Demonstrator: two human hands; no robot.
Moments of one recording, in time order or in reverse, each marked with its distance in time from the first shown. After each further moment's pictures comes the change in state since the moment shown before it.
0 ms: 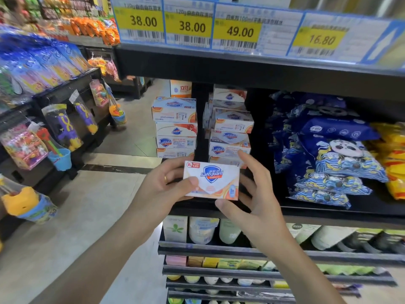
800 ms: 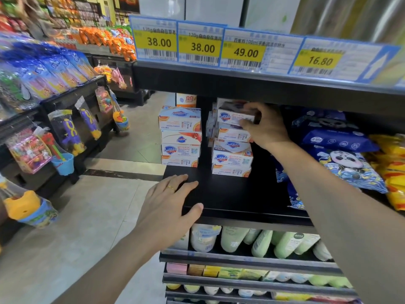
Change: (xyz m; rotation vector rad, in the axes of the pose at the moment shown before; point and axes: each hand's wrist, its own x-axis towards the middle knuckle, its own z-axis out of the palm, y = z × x) left_hand 0.010 -0.031 -0.006 1.287 -0.006 0.173; right_hand 0.197 -0.007 -0.057 -0.745 0.224 0.090
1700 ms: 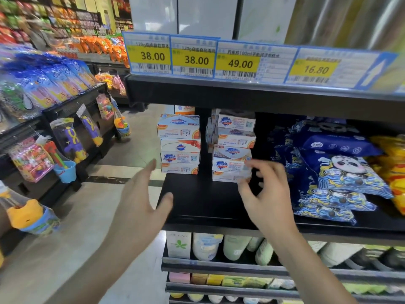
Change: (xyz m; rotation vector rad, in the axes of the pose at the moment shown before) left_hand -0.021 -0.004 -0.051 -0.373 0.303 -0.210; right_hand -0.152 0.018 0.020 0.152 0.152 -0.077
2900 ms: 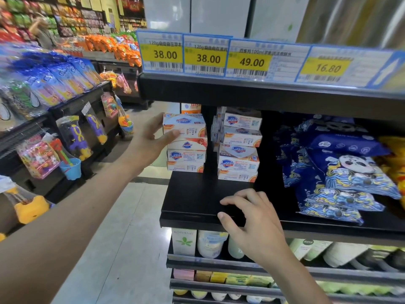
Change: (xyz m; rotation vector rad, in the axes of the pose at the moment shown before) left_hand 0.141 -0.009 -0.007 -0.516 -0.157 0.041; right_hand -0.047 0.003 0.017 -0.293 -0.323 -0.143
